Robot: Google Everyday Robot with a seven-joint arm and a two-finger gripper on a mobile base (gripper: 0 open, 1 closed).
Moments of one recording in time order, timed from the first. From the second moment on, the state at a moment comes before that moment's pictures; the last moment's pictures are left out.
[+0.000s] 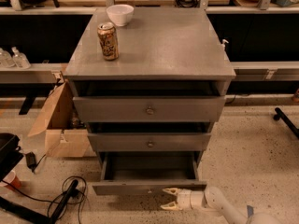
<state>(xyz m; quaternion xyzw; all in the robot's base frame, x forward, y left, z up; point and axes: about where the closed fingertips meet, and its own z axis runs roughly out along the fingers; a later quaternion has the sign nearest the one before) 0.529 -0.098 0.133 -0.57 0.63 0.28 0.44</state>
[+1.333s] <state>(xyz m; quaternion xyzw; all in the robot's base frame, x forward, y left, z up) 0.537 -0.091 0.130 -0.58 0.63 0.29 0.43</state>
